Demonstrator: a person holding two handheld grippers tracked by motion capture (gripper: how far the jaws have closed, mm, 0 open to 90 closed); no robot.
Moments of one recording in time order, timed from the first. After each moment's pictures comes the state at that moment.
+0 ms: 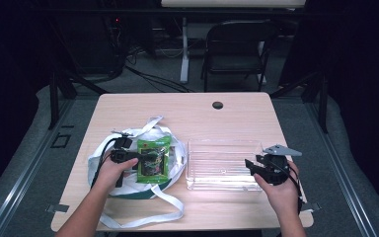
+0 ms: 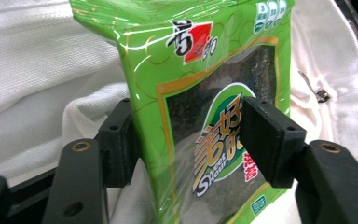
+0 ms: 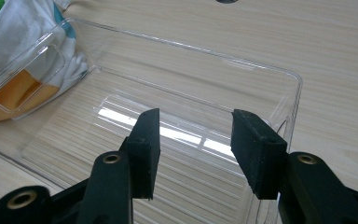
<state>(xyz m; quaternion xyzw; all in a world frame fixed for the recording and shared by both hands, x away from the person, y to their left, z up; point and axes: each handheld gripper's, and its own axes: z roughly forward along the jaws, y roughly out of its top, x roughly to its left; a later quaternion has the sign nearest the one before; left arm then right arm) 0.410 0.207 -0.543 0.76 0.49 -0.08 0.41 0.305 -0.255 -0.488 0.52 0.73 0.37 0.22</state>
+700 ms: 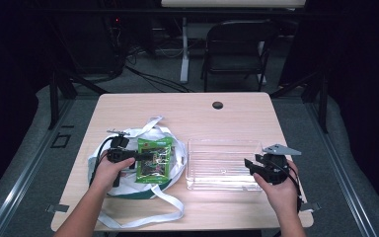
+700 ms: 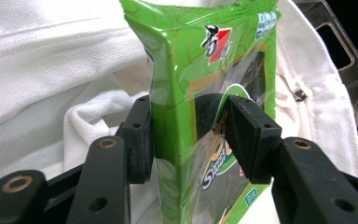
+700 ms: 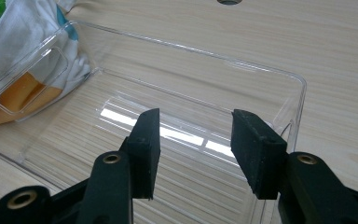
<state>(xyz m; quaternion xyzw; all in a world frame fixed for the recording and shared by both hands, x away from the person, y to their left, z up) 0.404 0.214 -0.530 0.76 0.48 -0.08 0.43 0.306 -0.254 -0.488 0.52 0.73 0.38 0.22</state>
